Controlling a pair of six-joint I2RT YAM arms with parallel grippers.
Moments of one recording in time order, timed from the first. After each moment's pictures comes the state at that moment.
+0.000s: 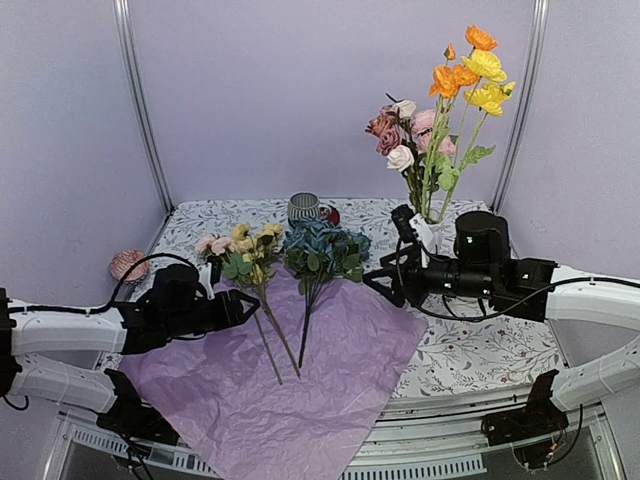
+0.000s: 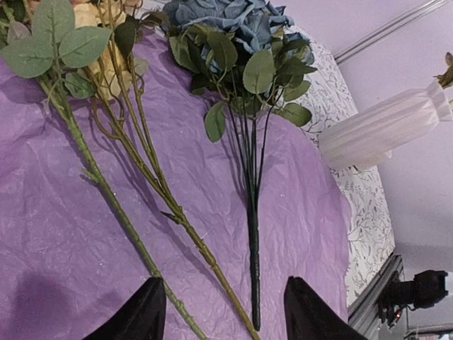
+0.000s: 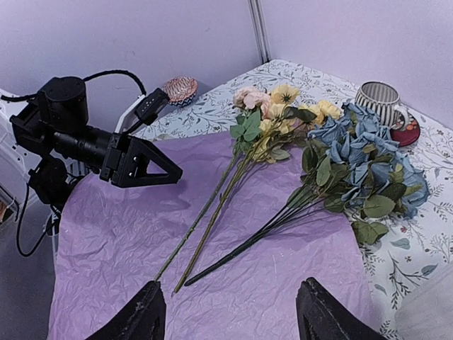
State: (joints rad) left arm -0.73 1.10 0.38 0.20 -0.01 -0.80; right arm 0.91 1.16 0.81 0.02 -0.15 0.19
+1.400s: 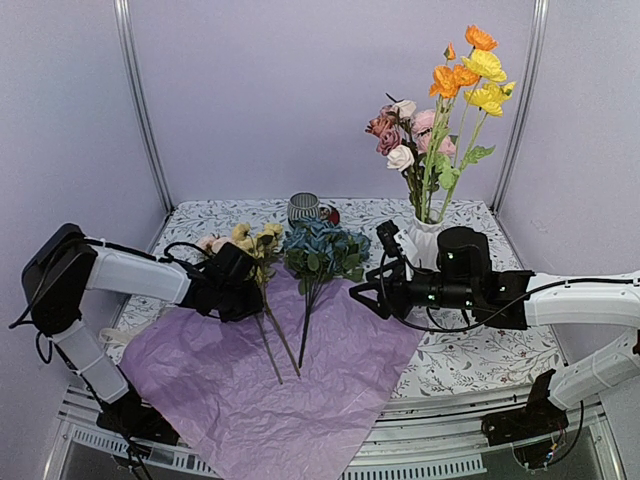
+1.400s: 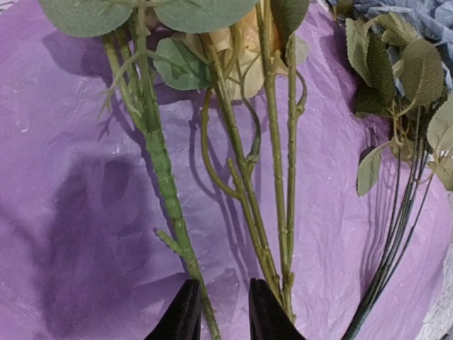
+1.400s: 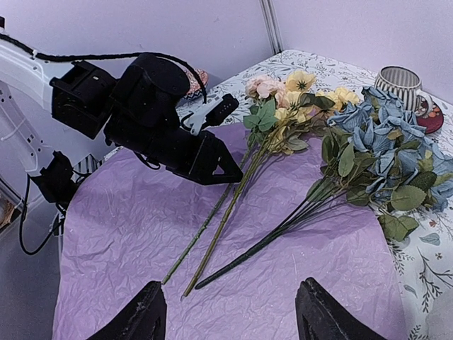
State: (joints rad) left arm -0.68 1.64 0.78 -0.11 -0.17 -0.96; right arm 0.94 1.28 0.75 0.20 -0.18 0.24
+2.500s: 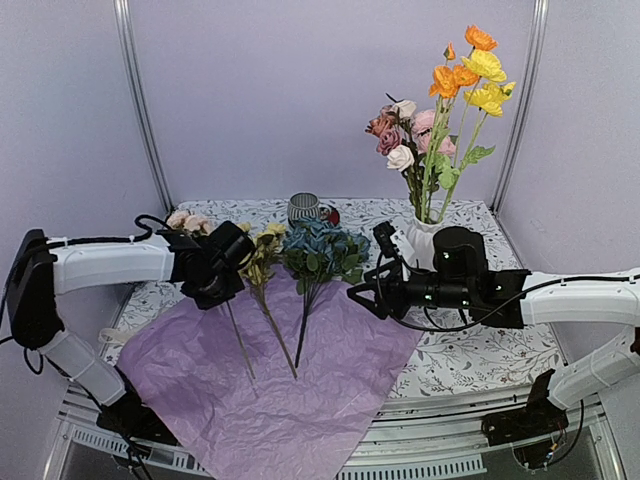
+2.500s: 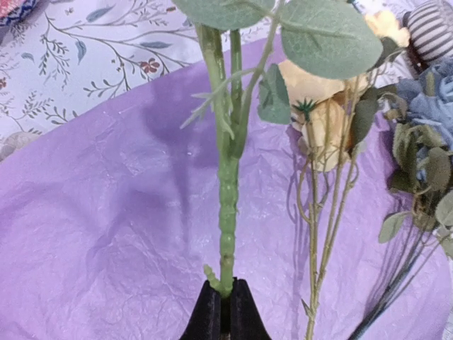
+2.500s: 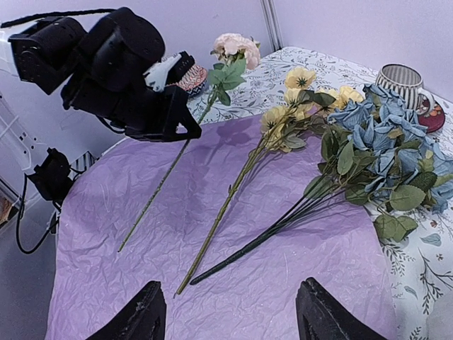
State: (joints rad) left arm -0.72 1.56 1.01 -0.67 -0.46 -1.18; right arm 0.94 1.30 0.76 0.20 -0.18 0.23
